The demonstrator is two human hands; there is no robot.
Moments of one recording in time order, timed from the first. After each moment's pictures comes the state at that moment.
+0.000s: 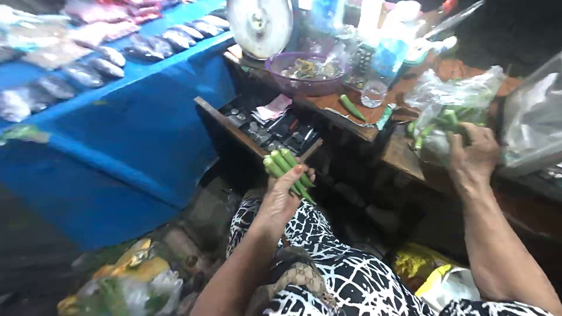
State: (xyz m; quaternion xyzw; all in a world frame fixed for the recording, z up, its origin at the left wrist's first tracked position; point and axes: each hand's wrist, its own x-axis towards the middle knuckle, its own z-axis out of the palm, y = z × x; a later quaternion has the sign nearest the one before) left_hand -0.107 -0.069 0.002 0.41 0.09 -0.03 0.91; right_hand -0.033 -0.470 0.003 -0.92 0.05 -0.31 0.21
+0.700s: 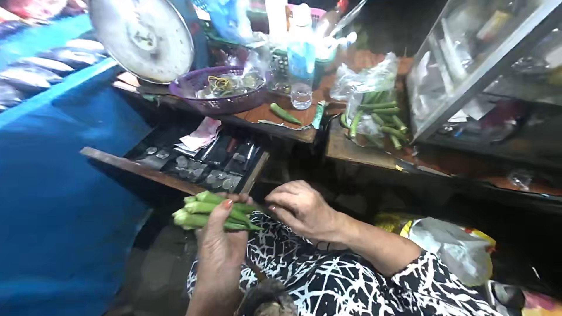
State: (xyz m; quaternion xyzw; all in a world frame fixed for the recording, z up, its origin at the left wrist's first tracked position) left_hand -0.109 -0.068 -0.001 0.45 0.07 0.05 0.89; right_hand -0.110 -0.250 -0.002 -0.83 -0.29 -0.22 0.42
